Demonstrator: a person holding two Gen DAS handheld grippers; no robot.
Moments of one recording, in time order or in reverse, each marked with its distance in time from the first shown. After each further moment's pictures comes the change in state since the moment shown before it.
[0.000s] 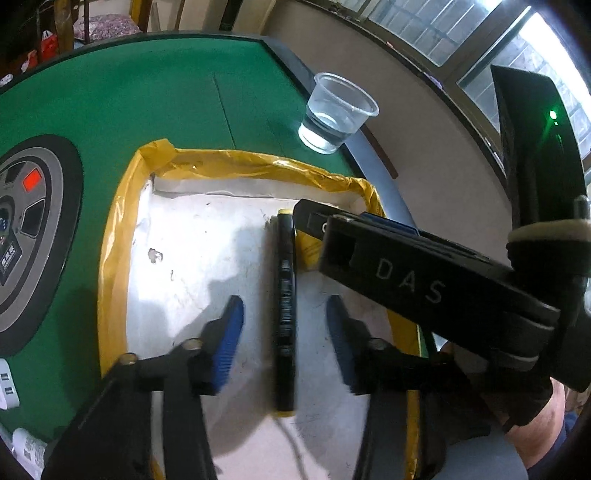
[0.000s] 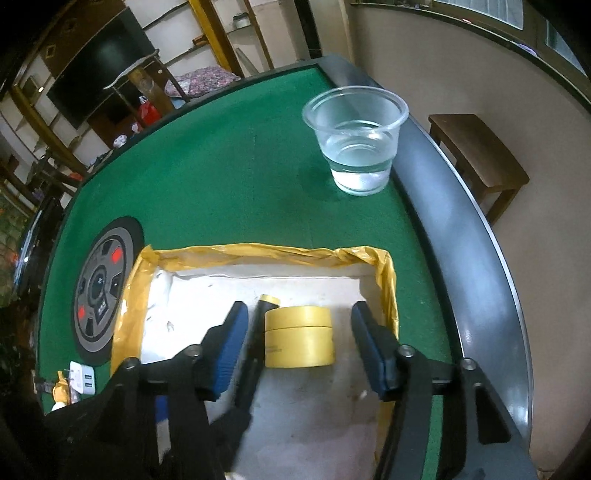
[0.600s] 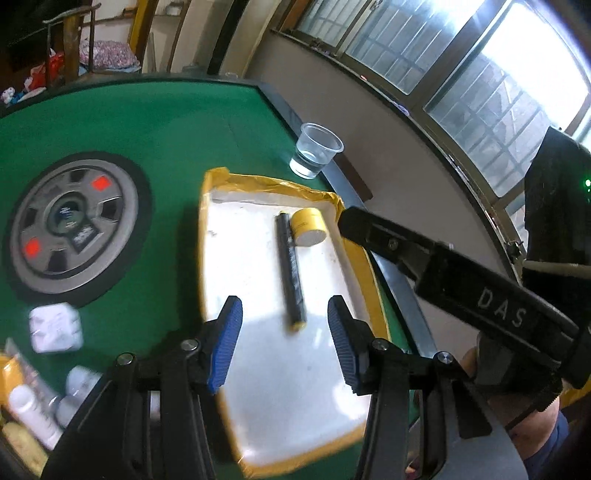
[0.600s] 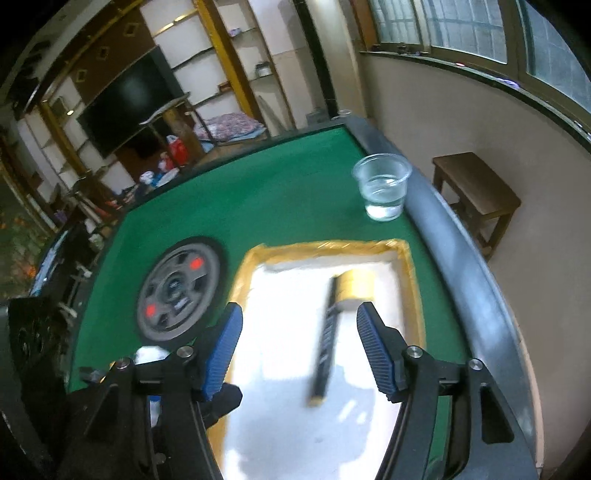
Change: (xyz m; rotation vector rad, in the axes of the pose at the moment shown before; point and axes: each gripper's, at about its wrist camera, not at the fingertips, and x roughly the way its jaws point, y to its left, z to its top) left arm -0.112 0.031 -0.051 0.045 -0.126 -0.064; right arm -0.103 0.060 -0.067 -0.014 -0.184 0.086
